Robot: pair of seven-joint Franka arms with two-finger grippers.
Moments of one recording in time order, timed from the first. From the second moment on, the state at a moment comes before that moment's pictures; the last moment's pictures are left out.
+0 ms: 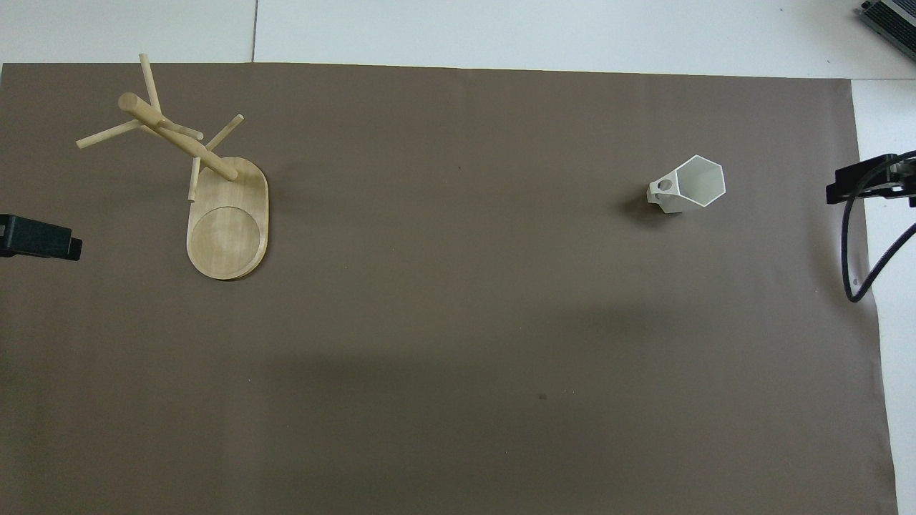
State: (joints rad) left arm -0.02 -0.08 -0.02 -1.58 -0.03 1.51 0.09; right arm -0.15 0.11 0.04 -1.44 -0.02 1.60 -0.05
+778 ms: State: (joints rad) left arm -0.02 -0.08 -0.02 -1.58 -0.03 1.51 0.09; right arm -0.15 0.11 0.04 -1.44 -0.02 1.60 -0.05
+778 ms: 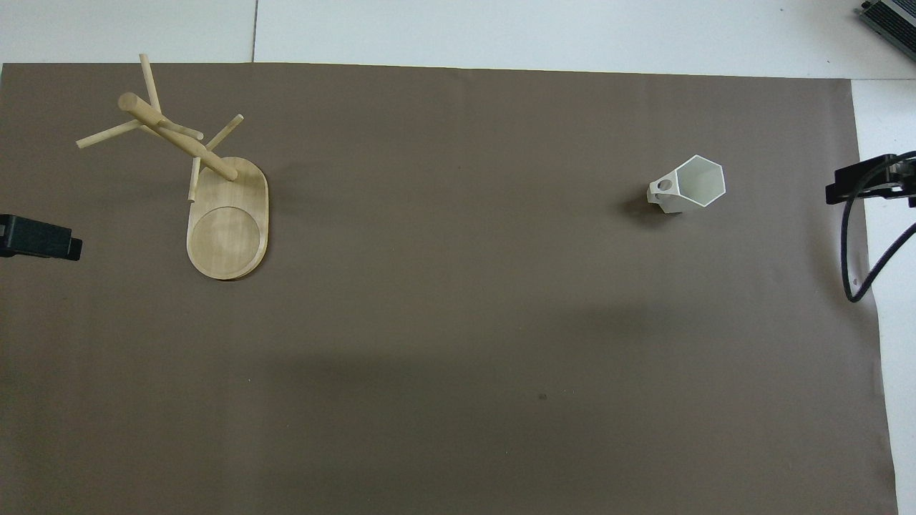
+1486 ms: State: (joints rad) left arm -0.02 -0.08 -0.02 -1.58 -0.03 1.51 0.09; right arm -0.15 0.09 0.04 -1.75 -0.02 1.97 -0.07
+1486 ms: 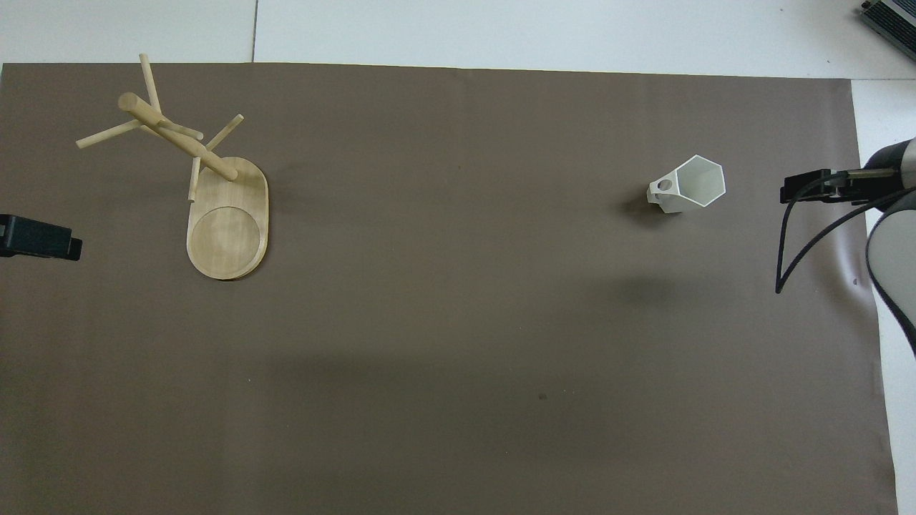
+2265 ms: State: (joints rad) left arm -0.02 -0.08 -0.02 -1.58 -0.03 1.51 0.09; right arm -0.15 0.26 0.04 -1.80 -0.02 2.28 -0.07
